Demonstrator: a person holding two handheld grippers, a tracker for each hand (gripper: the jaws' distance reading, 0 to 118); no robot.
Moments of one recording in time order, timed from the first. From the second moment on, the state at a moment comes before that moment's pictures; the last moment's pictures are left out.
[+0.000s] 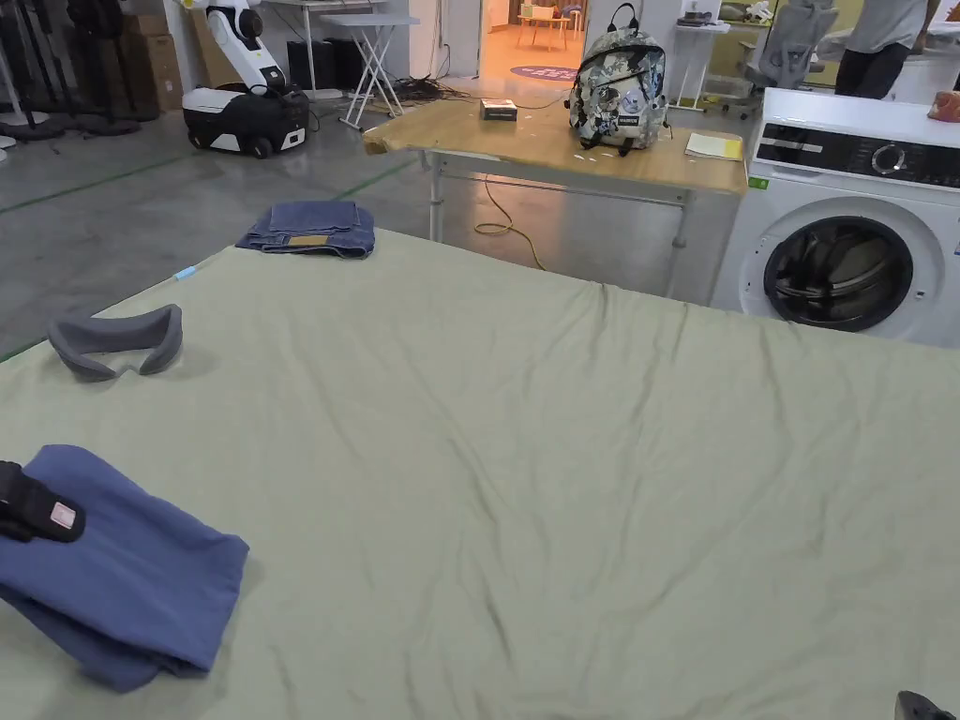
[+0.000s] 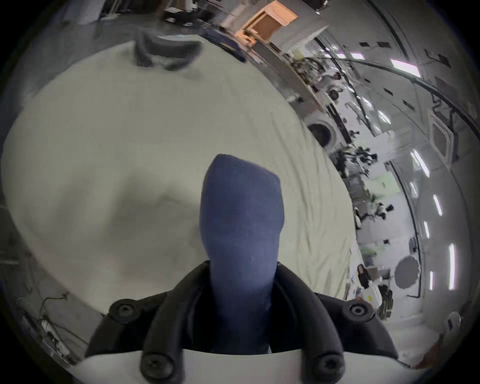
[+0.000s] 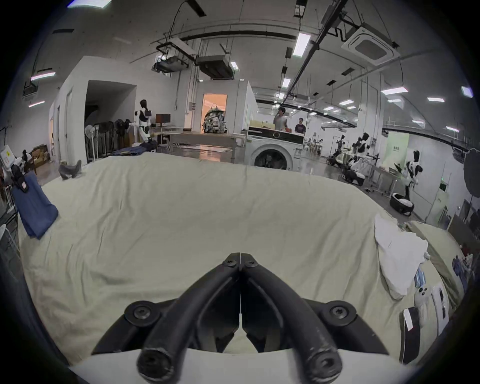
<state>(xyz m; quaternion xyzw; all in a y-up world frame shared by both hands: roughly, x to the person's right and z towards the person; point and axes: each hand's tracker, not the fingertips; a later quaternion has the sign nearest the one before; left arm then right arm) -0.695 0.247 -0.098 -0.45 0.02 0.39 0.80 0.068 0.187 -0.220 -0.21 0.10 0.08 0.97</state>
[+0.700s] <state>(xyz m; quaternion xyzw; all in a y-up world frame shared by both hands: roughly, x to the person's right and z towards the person) -0.670 0.244 -0.119 -0.42 0.18 0.17 0.87 0.068 0.186 -0.216 -0.21 0.11 0.06 0.97</state>
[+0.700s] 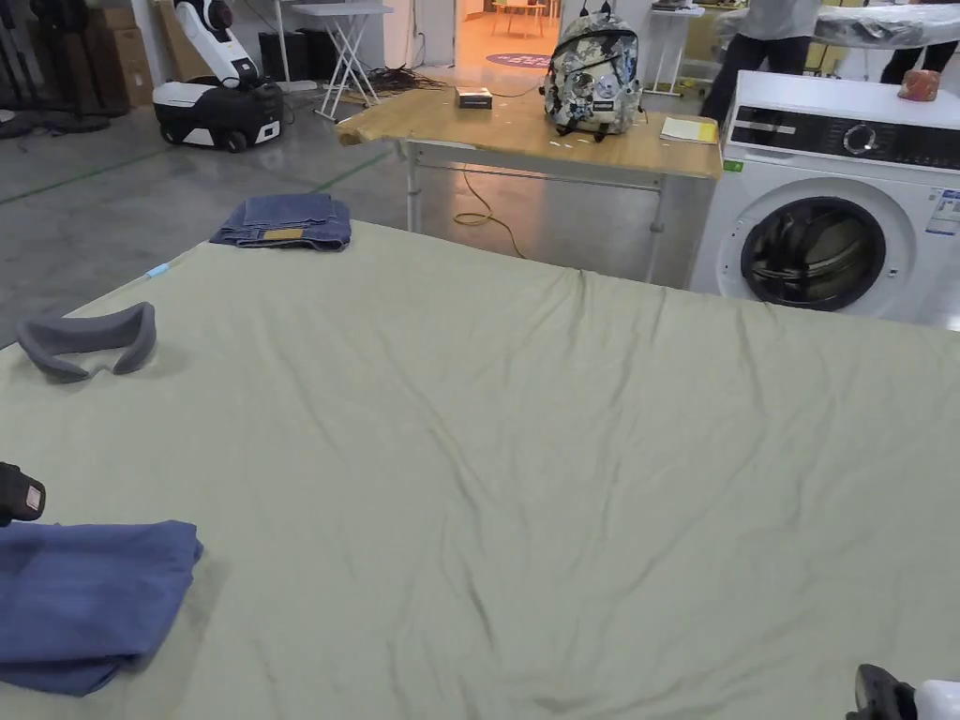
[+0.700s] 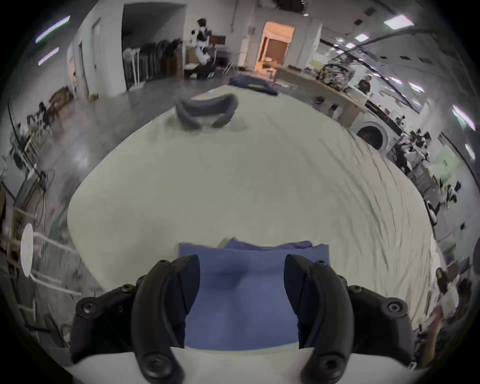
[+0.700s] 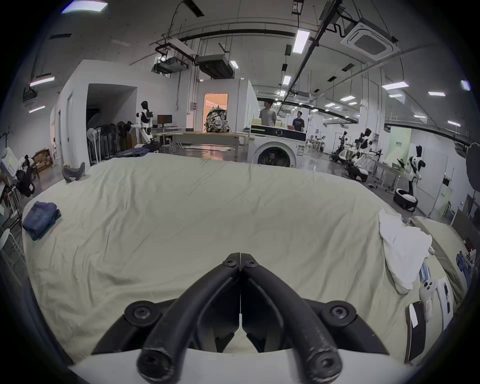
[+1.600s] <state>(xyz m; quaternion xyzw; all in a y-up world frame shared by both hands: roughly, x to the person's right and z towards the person) -0.219 0.223 -0.188 -0.12 0.05 0.01 0.99 0.090 0.224 -0.225 -0.14 0.06 -0.01 0.99</state>
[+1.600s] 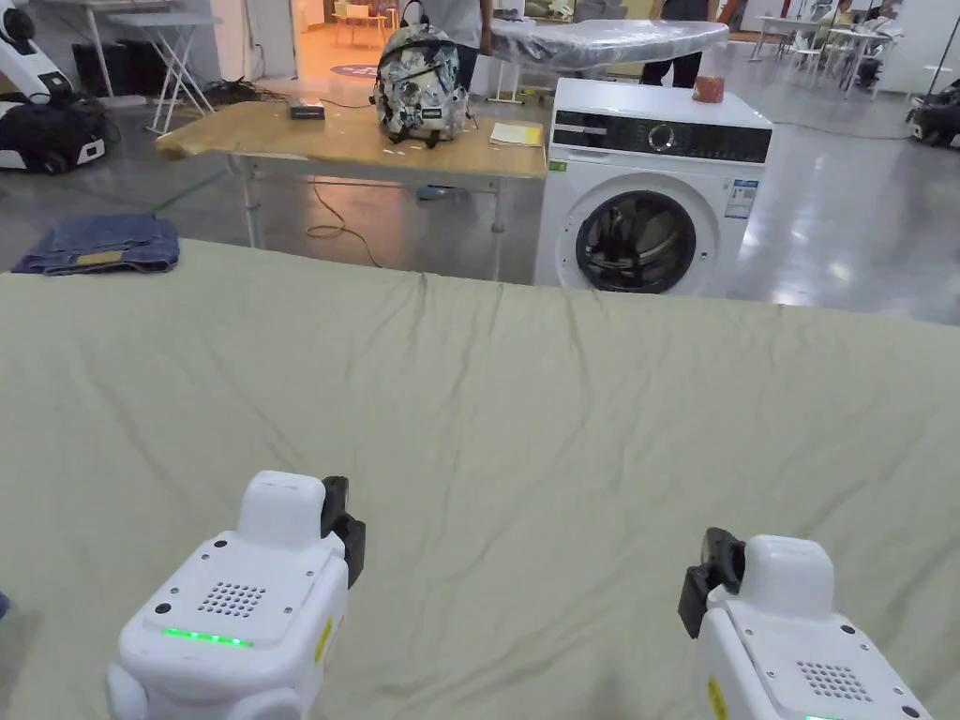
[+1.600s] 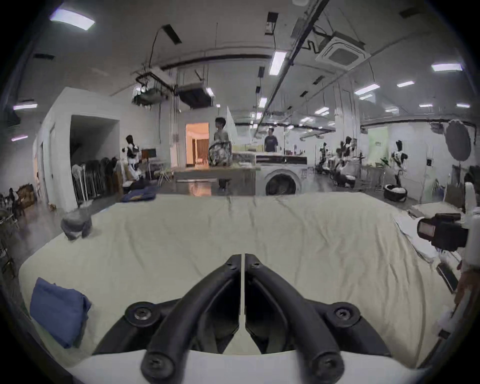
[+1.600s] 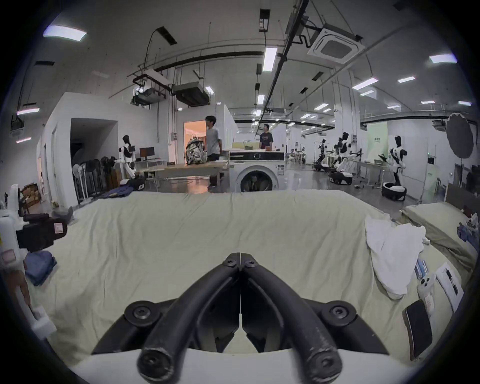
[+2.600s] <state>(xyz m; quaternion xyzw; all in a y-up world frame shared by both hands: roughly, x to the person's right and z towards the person) -0.219 0.235 -0.177 -0.04 0.09 0.00 0.99 0.076 0.233 -0.218 -0.05 0.01 0.03 1.00</state>
